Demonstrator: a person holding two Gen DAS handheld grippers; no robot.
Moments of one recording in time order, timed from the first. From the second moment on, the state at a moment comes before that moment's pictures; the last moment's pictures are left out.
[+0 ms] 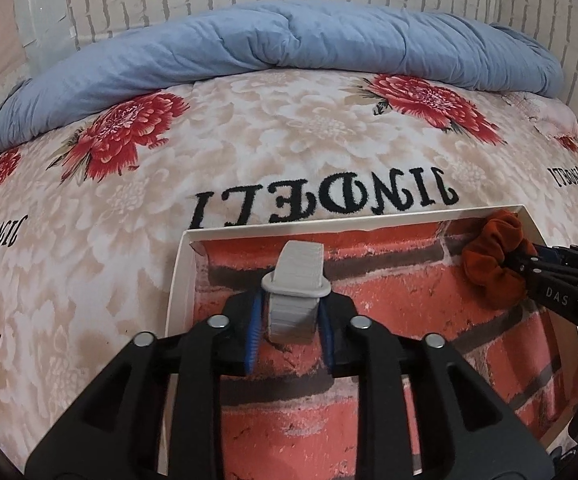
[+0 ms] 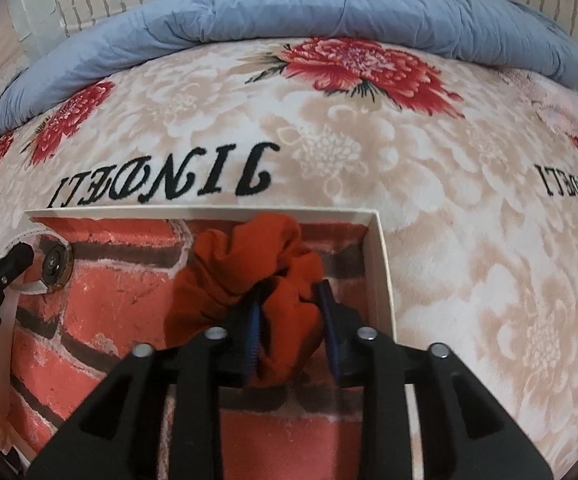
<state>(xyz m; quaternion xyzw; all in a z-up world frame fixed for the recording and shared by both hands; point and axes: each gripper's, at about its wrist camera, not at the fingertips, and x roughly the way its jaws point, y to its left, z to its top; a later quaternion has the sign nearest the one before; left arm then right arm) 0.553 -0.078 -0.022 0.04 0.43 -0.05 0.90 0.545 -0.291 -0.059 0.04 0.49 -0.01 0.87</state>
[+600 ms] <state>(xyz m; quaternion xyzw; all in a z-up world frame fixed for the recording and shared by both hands) 0.442 -0.061 0.039 0.03 0.36 -0.07 0.93 0.427 -0.313 0.006 0.04 0.42 0.00 0.91</state>
